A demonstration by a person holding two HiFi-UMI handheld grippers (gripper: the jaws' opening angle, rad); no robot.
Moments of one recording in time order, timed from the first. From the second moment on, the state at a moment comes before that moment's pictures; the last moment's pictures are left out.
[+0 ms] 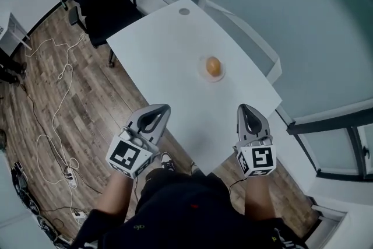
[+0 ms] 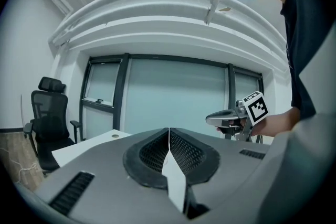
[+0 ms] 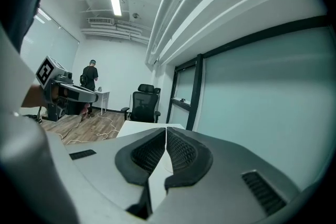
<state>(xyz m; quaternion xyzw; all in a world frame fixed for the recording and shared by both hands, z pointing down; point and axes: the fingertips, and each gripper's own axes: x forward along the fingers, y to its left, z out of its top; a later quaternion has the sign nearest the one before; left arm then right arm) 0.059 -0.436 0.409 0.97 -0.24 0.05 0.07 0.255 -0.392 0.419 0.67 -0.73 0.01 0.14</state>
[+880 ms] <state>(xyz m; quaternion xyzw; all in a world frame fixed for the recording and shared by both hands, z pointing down) 0.061 -0.487 0.487 0.93 -0.33 0.11 0.14 0.313 -0.608 0.623 0.62 -0.73 0.19 0.18</state>
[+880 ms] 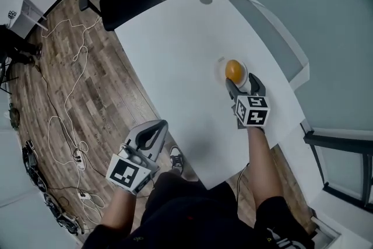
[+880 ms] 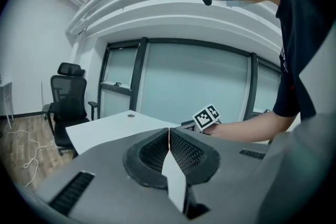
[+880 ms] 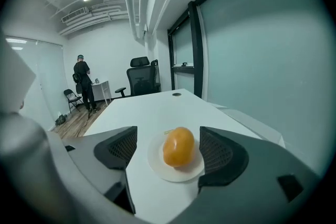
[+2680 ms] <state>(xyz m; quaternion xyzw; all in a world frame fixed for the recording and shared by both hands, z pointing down) 0.030 -0.426 0.357 0.96 -0.27 0.02 0.01 0.236 -0.396 0.343 0.68 -0.73 -0.07 0.08</state>
